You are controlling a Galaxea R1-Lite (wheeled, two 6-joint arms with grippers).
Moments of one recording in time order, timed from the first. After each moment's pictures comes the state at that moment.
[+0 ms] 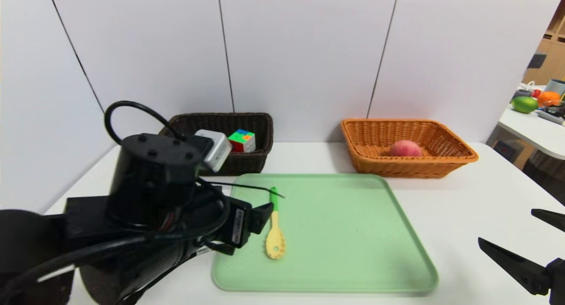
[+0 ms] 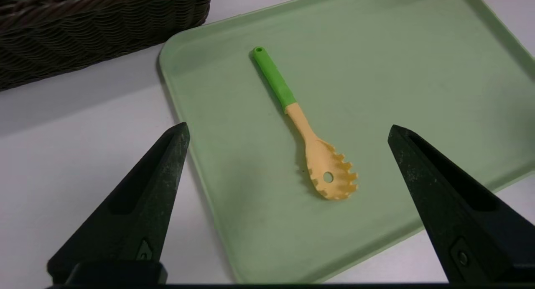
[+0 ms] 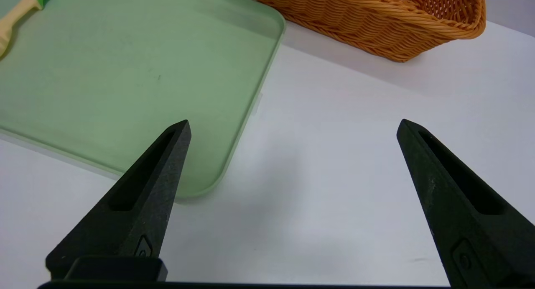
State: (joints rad) left arm -0.84 1.52 -0.78 -0.29 0.34 -0.26; right arm 0.31 0.88 -0.38 -0.16 -0.10 -0.16
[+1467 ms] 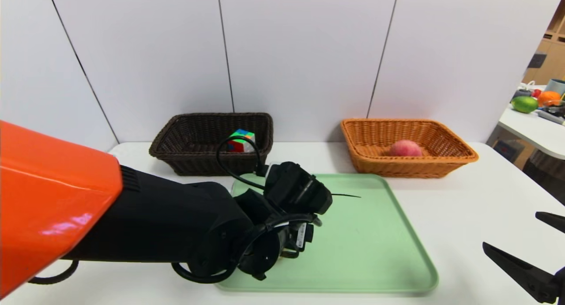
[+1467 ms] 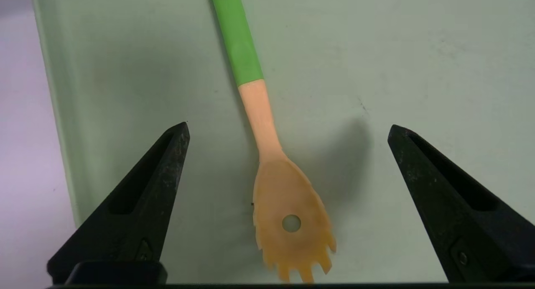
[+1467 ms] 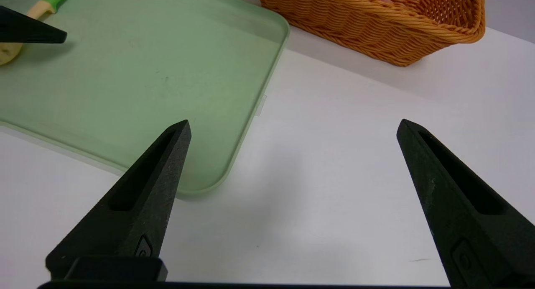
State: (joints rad) left arm -0.92 1.97 -1.19 0.06 0.48 -0.51; right arm 0.33 0.84 -0.36 -0.16 -0.10 -0.15
